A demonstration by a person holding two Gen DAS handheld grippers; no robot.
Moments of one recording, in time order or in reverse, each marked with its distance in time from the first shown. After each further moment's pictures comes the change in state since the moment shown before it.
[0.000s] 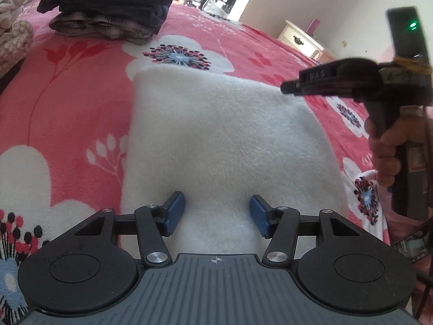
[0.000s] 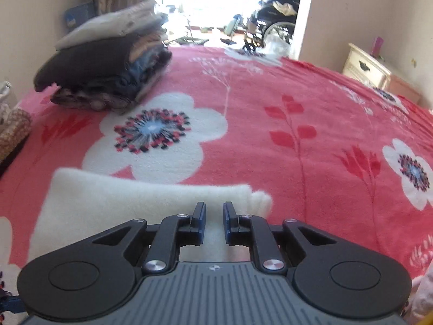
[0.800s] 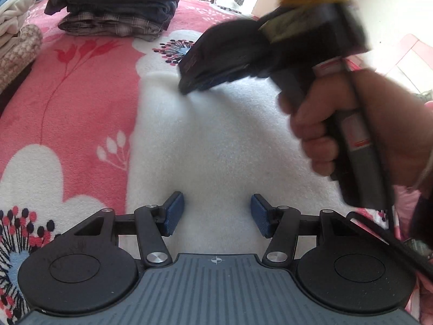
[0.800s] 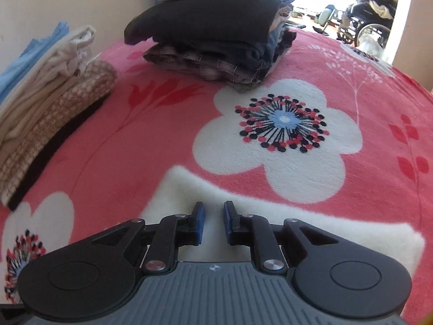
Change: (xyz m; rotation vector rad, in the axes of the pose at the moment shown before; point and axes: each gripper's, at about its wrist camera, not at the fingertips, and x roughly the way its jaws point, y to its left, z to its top) left arm -0.006 -0.012 0.000 0.015 0.034 0.087; right arm 0.049 0.100 0.016 -0.175 0.139 0.267
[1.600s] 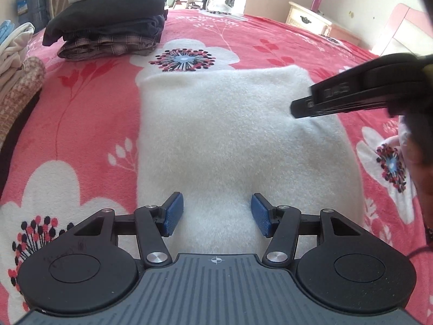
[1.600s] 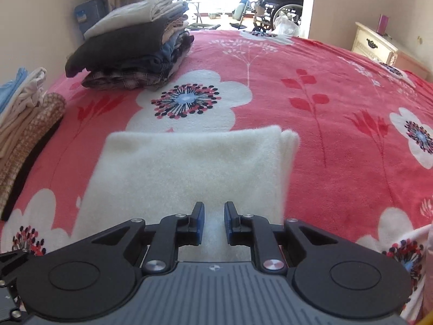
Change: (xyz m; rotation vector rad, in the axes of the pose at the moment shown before) left arm -0.010 -0.021 -0.013 0.143 -0.023 0.092; right arm -0.108 -0.040 -0.083 0.271 -0.053 -0.201
